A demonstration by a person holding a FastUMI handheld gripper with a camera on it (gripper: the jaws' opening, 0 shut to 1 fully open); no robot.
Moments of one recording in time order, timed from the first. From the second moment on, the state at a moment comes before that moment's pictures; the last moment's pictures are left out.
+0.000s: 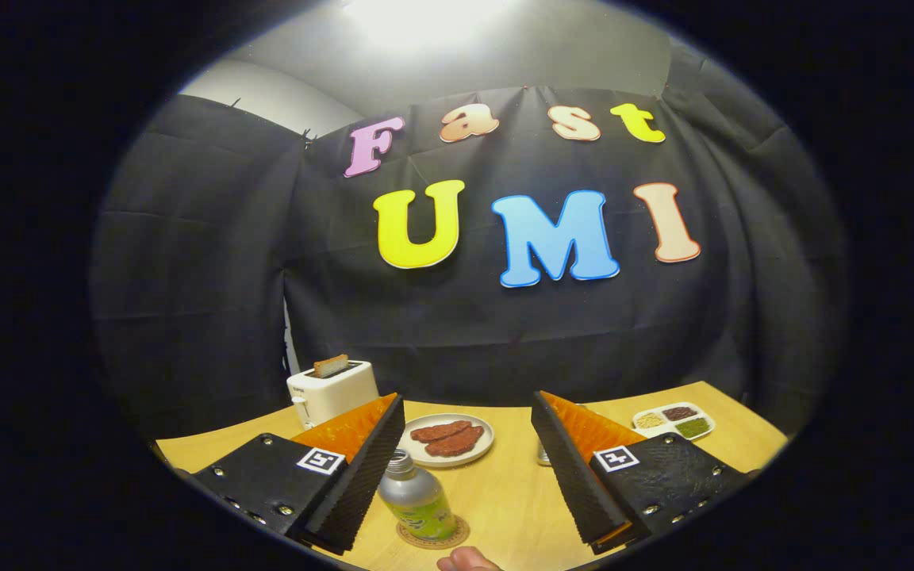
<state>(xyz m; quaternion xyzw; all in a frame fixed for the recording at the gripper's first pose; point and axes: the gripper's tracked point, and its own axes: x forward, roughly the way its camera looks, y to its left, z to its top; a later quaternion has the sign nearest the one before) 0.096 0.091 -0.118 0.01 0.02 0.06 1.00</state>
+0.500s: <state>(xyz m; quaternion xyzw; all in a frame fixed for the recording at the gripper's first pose) 0.039 0.001 -0.031 -0.03 -0.01 -0.02 1.00</state>
